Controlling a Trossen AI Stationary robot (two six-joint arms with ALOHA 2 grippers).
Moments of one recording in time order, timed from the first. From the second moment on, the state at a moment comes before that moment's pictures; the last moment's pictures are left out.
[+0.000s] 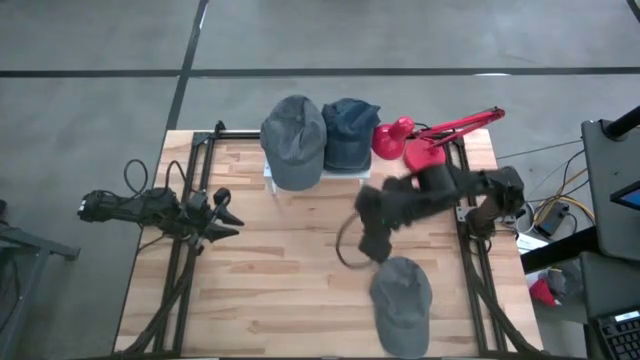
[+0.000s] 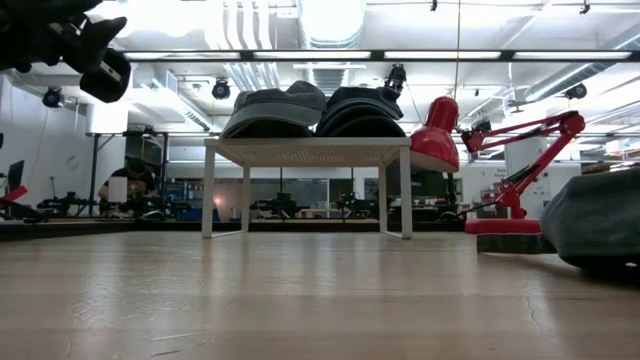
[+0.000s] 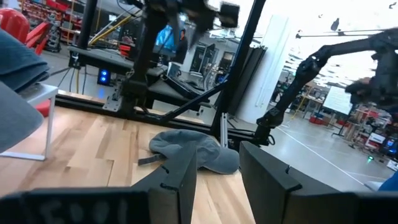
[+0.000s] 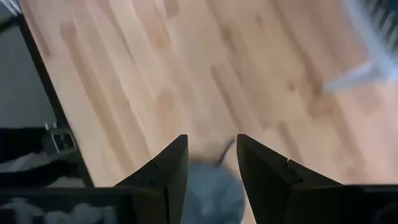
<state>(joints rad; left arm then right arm) -0.16 0.10 0.16 0.00 0.08 -0.31 0.28 1.79 2.18 -1.57 0.14 0.72</state>
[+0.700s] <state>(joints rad) -0.16 0.10 0.16 0.00 0.05 -0.32 0.81 1.54 1.49 -1.49 0.13 1.78</state>
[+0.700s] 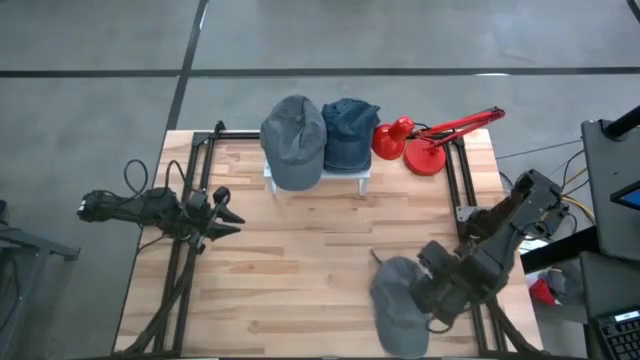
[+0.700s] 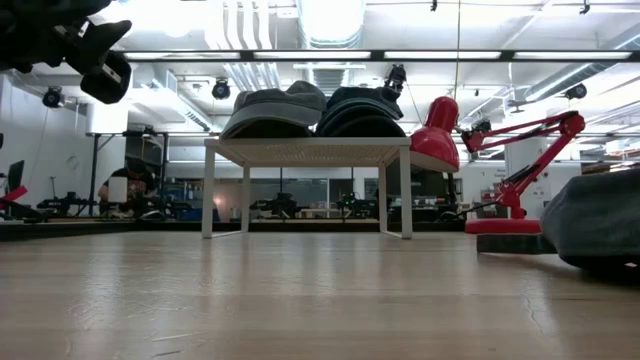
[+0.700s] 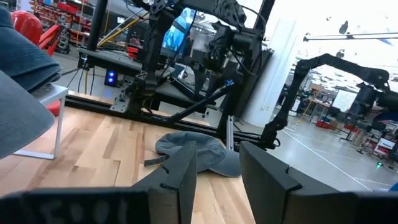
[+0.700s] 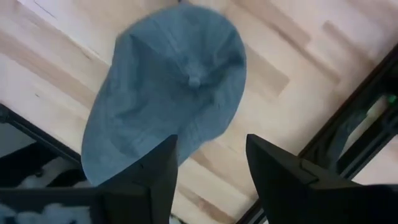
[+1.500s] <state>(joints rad) -0.16 0.10 0.16 0.00 0.02 -0.32 0.86 1.51 0.99 -0.95 0.03 2.11</state>
